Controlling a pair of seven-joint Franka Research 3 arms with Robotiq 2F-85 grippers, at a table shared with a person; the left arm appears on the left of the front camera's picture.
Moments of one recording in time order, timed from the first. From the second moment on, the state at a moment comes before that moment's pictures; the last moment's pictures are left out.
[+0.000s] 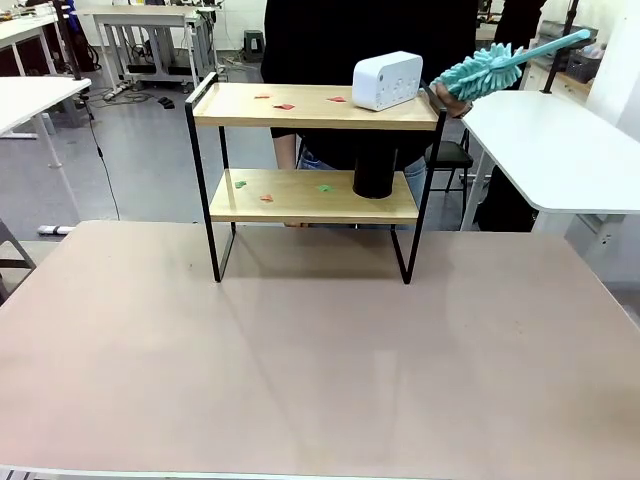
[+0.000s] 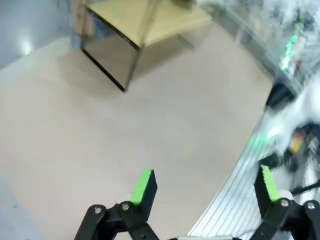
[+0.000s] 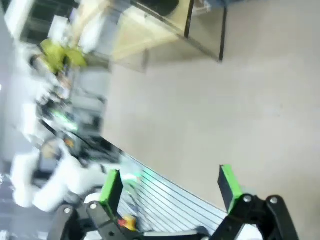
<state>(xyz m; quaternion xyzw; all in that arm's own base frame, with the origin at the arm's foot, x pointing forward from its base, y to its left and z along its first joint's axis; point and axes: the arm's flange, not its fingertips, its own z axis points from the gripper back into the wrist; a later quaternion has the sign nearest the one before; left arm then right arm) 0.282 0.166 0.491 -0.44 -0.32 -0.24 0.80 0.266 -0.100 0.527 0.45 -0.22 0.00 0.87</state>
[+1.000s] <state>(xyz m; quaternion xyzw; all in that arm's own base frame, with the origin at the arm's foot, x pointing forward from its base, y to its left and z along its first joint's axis) 0.291 0.221 0.412 -0.62 -0.43 0.07 0.65 0.230 -0.226 0.454 0.58 -0.28 -0.18 0.74</state>
